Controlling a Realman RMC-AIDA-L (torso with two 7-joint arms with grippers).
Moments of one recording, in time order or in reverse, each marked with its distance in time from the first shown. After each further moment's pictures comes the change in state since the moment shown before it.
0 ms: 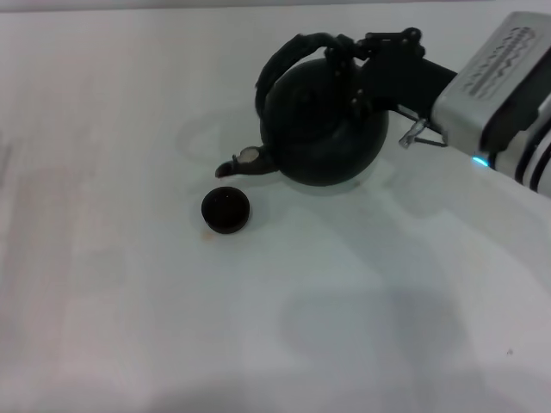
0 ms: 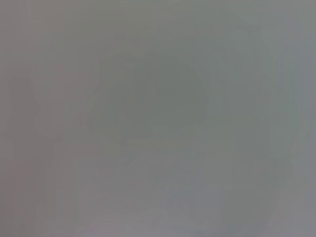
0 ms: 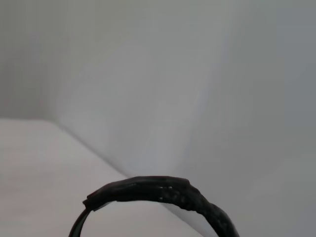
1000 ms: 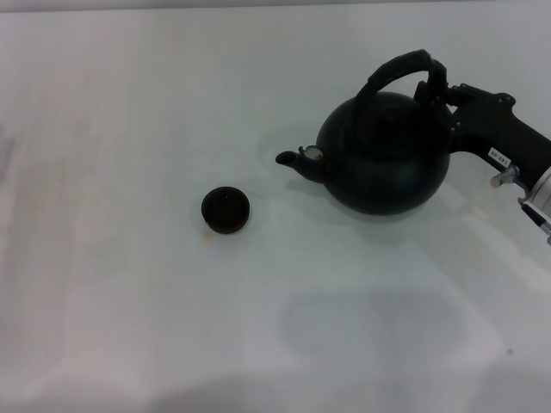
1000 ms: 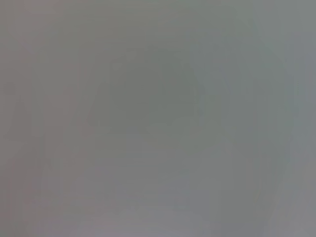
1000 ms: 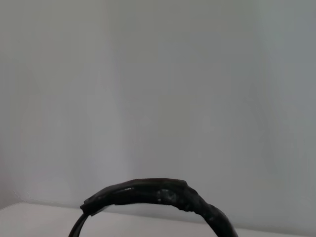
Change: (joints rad) left arm -0.031 0.003 -0.002 0.017 0.000 0.031 0.003; right arm -0.036 0.000 0.152 0.459 0.365 -0.514 -0.004
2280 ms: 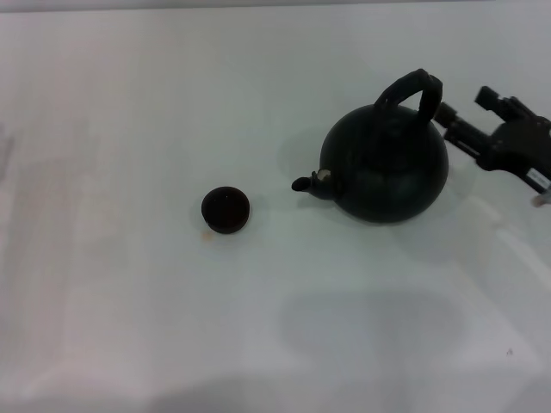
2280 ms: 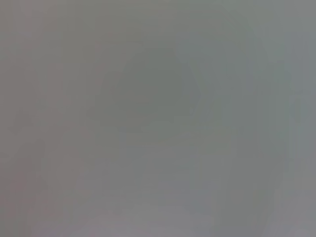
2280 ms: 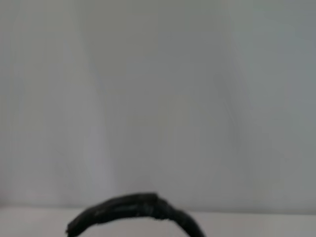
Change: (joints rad) left arm -0.004 0.004 0.000 0.000 0.000 0.006 0.000; right arm -0.035 -0.016 0.062 0.093 -0.005 -0.118 0.046
